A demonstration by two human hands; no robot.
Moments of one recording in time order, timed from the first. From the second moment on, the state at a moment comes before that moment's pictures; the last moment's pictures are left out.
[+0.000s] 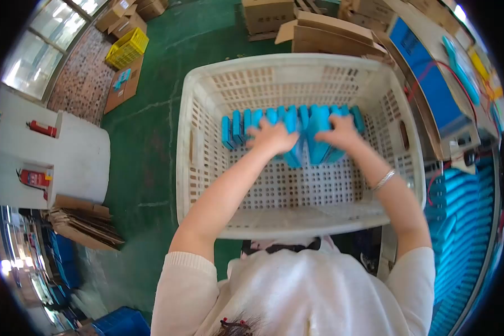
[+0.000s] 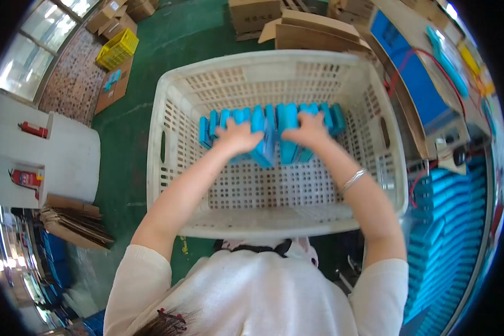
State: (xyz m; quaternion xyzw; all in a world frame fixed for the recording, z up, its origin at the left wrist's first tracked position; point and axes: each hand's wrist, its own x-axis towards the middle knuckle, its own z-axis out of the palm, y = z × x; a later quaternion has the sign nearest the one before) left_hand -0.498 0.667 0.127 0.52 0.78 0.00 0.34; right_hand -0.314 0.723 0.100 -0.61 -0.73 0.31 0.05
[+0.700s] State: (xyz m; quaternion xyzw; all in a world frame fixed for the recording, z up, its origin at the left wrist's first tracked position) left_hand -0.605 0.629 -0.108 0.63 0.77 0.12 0.04; right_hand -0.462 0.695 -0.119 -0.53 -0.71 0.44 0.14
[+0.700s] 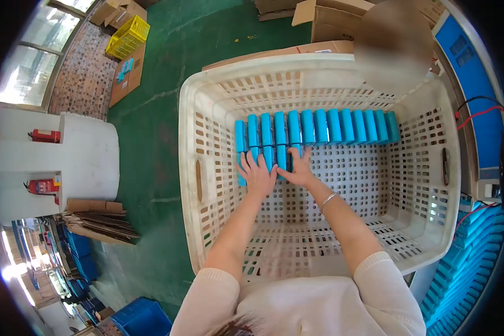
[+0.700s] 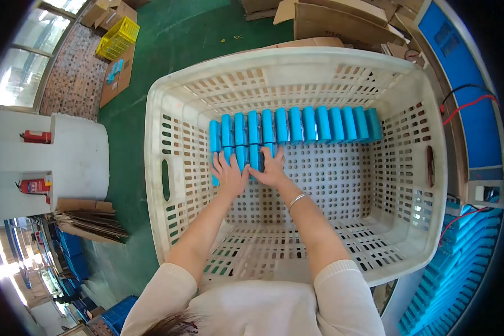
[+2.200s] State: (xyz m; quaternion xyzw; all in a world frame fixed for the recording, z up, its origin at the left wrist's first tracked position) left_hand 0.075 0.539 0.068 0.86 0.08 -0.05 0.49; right_hand 0.170 0.191 -0.007 -0.86 -0.03 -0.09 0.51
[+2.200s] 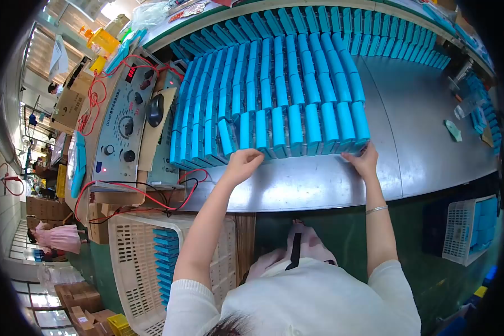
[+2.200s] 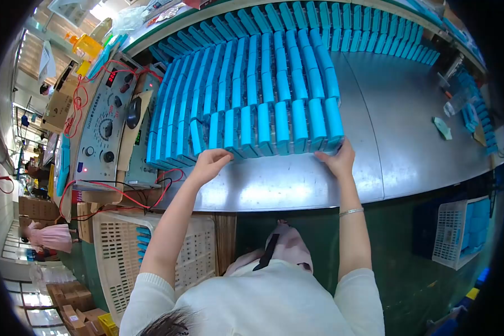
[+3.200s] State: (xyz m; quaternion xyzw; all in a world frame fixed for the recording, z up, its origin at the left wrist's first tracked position) left_hand 0.164 0.431 0.141 0.93 0.28 -0.22 0.12; right_hand 0.192 0.290 0.142 -0.97 0.03 0.22 0.08
